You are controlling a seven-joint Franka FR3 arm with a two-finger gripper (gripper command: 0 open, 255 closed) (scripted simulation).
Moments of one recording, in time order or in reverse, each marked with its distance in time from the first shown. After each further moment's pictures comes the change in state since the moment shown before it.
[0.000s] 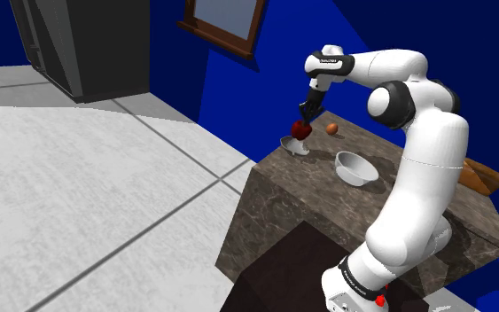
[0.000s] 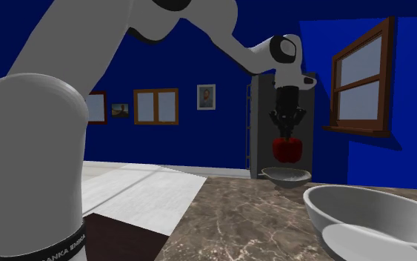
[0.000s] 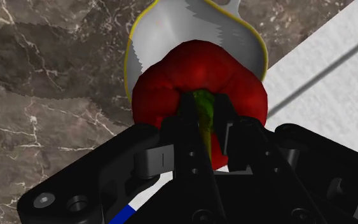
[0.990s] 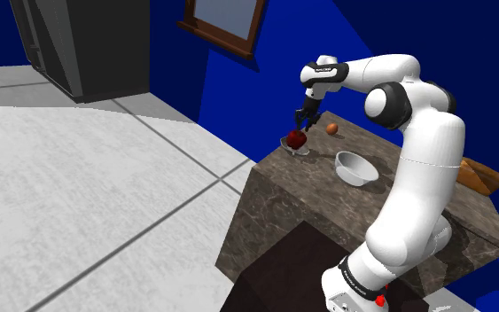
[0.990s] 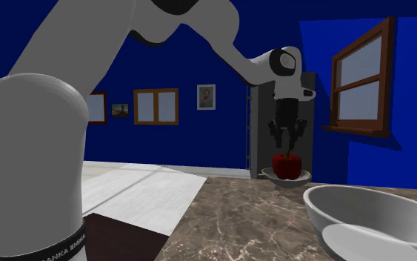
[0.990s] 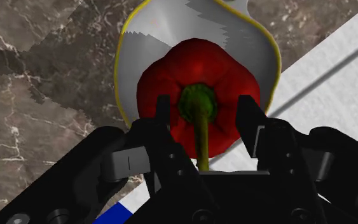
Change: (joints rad) arm 0.002 0.022 0.004 -0.072 0.007 0.095 0.000
